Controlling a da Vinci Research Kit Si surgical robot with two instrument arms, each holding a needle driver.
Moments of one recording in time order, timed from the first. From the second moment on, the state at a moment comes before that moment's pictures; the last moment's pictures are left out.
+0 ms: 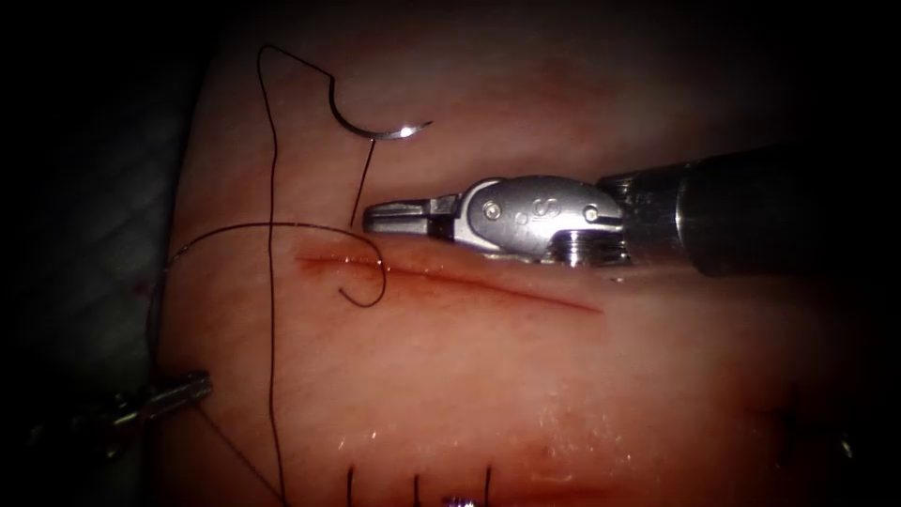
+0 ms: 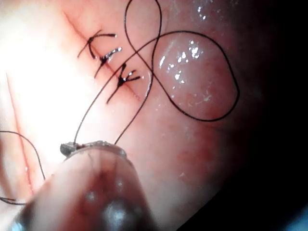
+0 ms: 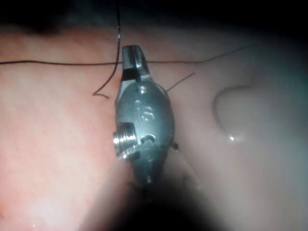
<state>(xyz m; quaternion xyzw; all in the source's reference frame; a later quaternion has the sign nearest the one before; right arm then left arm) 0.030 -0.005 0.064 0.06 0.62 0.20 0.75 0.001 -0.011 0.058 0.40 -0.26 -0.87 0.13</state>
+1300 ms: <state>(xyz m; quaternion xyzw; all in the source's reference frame) 0.038 -0.008 0.068 0.14 0.71 0.20 0.66 -0.004 -0.006 0.067 0.43 -0.18 -0.87 0.19</state>
